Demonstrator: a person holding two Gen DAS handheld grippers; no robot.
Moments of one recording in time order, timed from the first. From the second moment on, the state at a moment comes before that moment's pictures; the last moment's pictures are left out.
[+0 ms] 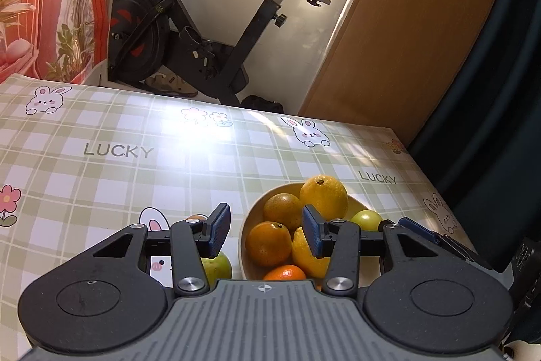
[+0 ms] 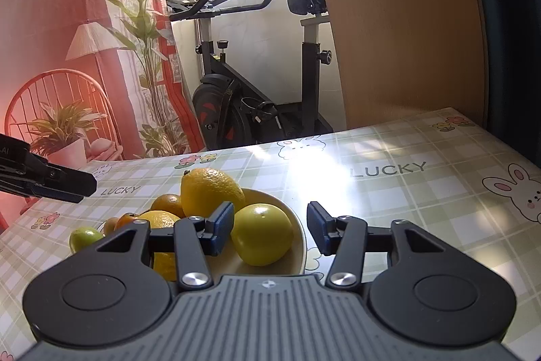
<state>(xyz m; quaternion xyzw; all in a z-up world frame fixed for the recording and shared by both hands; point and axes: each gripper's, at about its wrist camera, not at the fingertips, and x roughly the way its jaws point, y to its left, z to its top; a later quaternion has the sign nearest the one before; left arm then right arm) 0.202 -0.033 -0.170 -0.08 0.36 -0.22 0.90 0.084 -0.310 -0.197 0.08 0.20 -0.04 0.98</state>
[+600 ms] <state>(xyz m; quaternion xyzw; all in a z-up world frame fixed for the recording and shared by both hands) 0.195 0.051 -0.171 -0.14 0.34 -0.18 0.91 0.103 -0.218 -0.163 0.03 0.24 0.06 0.97</state>
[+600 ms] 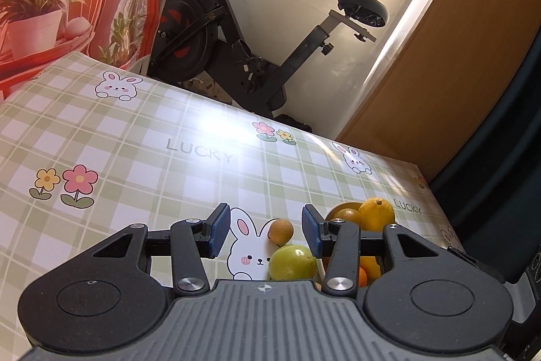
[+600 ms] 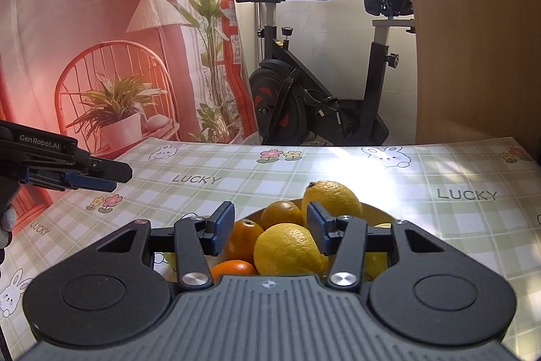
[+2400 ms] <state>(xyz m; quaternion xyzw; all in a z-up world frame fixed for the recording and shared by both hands) 0.203 0.061 -0.225 -0.17 0.40 -0.20 0.88 0.161 -0.103 -0.220 -0.03 0.38 0.16 0.91</state>
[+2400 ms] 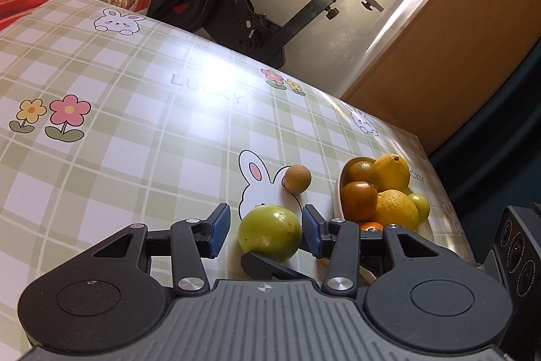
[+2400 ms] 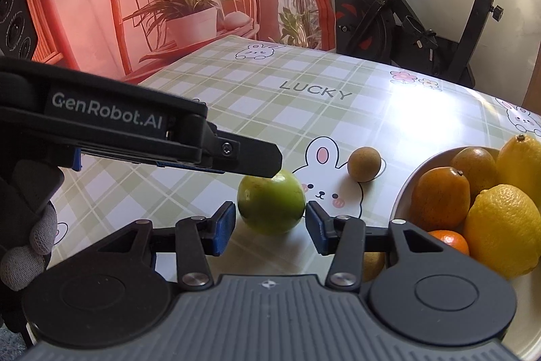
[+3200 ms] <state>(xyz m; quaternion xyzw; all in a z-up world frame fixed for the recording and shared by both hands) 0.198 0.044 -0.232 -0.15 0.41 -0.22 0.87 0.154 -0.111 -0.219 0.00 0.38 0.15 0.91</state>
